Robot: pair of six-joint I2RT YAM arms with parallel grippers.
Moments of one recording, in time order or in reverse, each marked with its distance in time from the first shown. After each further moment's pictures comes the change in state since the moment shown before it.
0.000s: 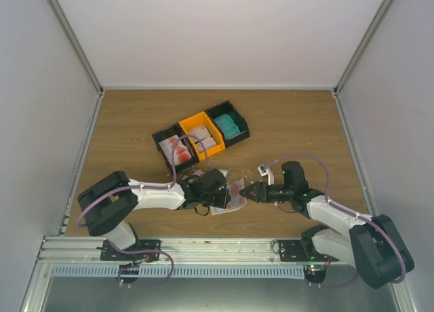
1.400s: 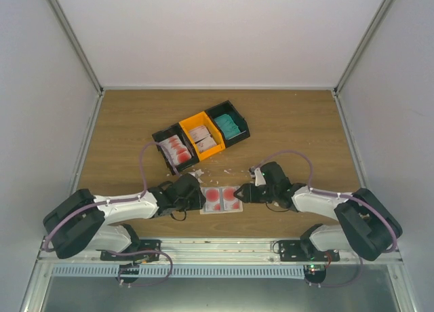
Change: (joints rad) left arm 0.122 -0.331 -0.272 -0.137 -0.107 -0.187; right arm 0.220 0.225 0.108 -0.043 0.437 0.028
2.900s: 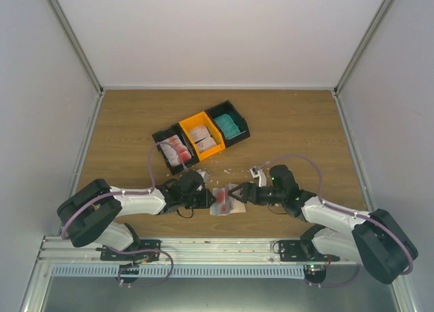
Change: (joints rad) left arm 0.017 0.150 0.017 0.233 0.205 0.060; right arm 0.000 -0.198 -0.097 0.147 -0.201 0.180
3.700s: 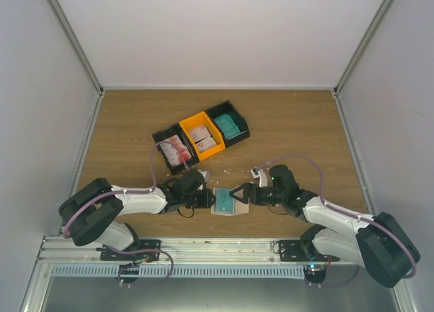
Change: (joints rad) left arm 0.000 0.014 0.016 -0.006 0.010 0.020; right arm 0.003 -0.042 0.002 -0.082 0.039 -0.014
